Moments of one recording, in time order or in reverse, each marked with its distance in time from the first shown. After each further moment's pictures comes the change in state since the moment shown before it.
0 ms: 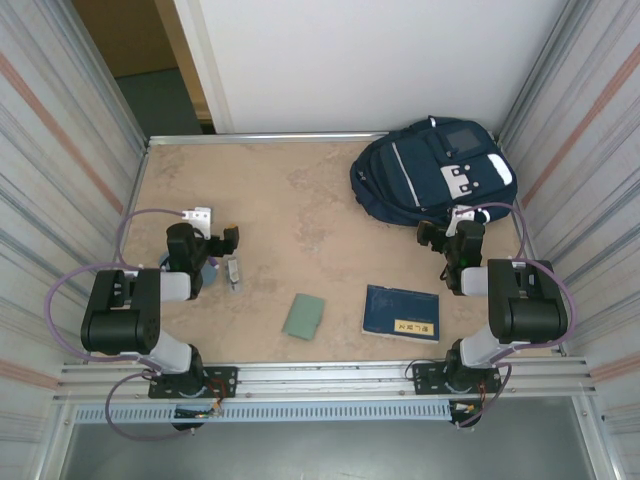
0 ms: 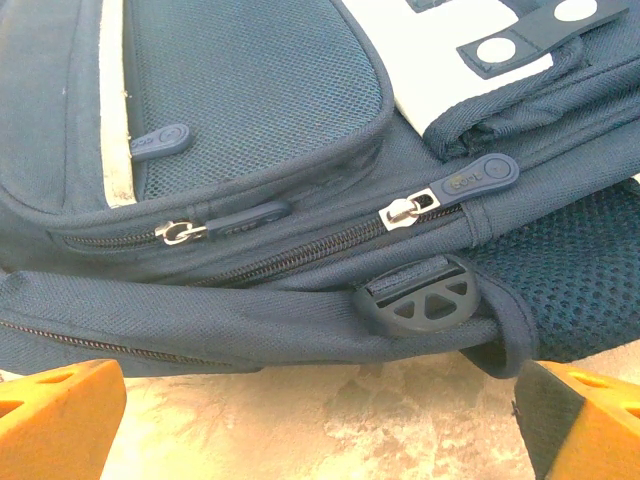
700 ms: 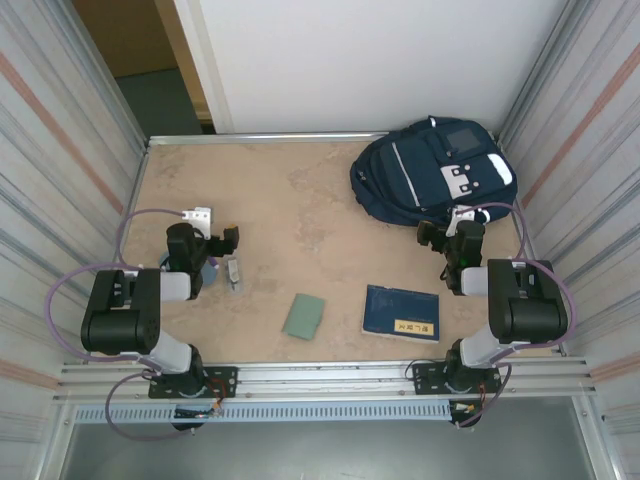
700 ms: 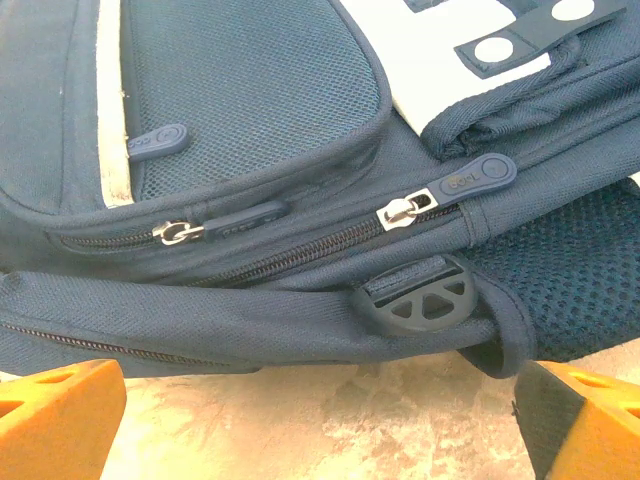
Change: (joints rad) left arm 0.001 0.000 0.000 0.000 0.000 0.000; right arm 0.000 0.000 0.000 0.000 0.003 0.000
